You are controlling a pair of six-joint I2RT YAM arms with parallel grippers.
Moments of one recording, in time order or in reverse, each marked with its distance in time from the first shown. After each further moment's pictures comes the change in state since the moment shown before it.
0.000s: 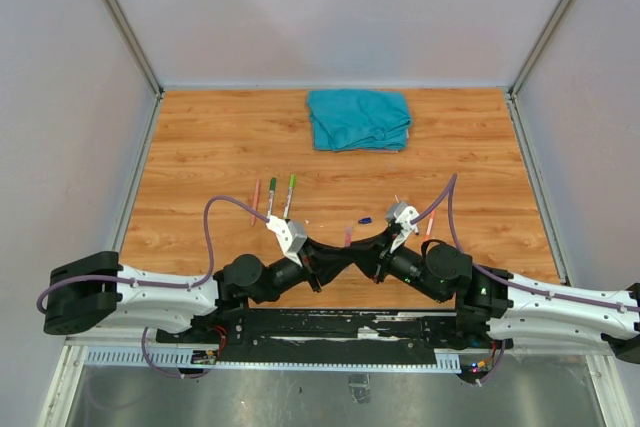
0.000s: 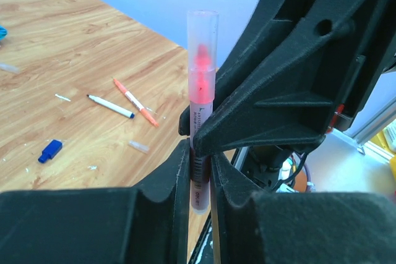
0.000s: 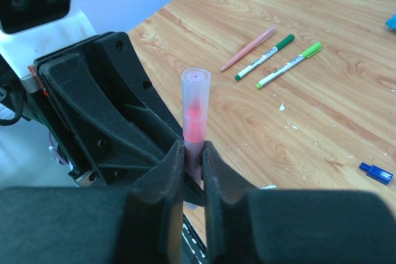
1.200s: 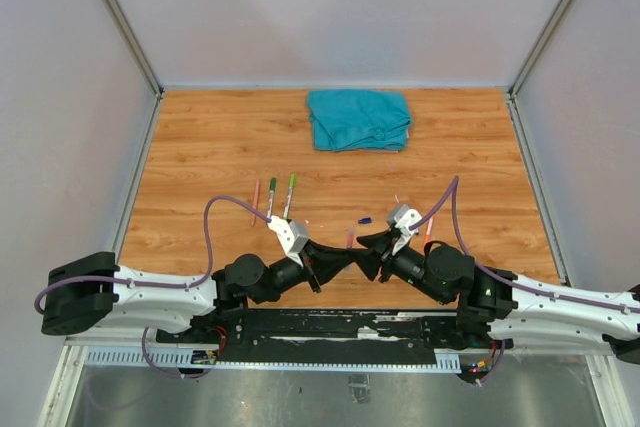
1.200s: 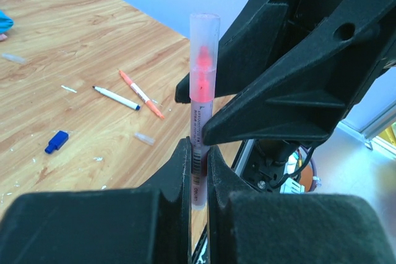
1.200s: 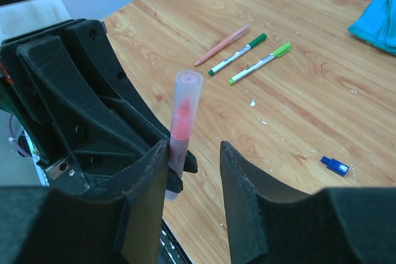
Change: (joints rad) left arm -0.004 -0.019 0.007 -0.058 -0.012 0.003; right arm 0.006 -0.044 0.000 -0.072 0.058 -0.100
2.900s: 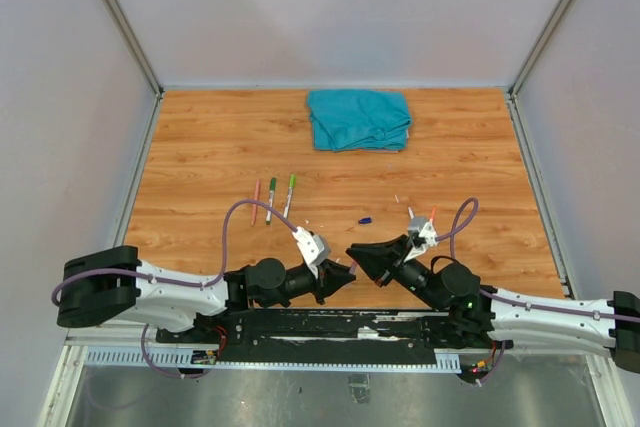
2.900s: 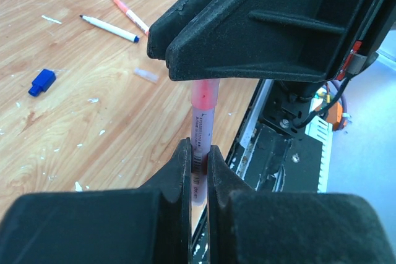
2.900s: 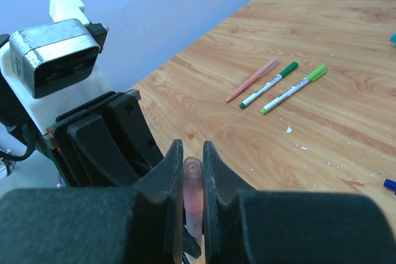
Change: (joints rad) left arm -0.013 0.135 0.008 -0.081 0.031 0.021; right arm -0.066 0.004 -0.385 0.627 -0.097 0.140
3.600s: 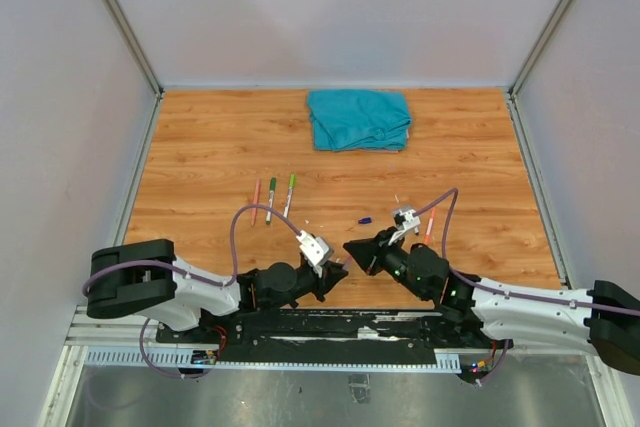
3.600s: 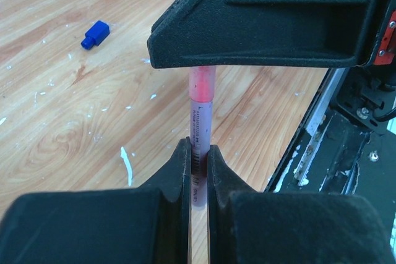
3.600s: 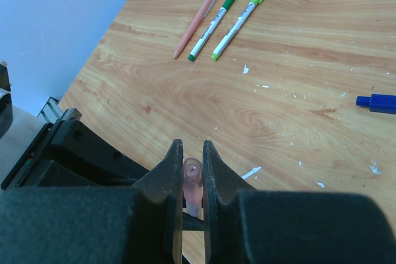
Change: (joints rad) left arm 0.004 0.187 -0.043 0.099 -0.145 0.013; right arm -0.112 0.266 0.080 -0.128 0.030 0.283
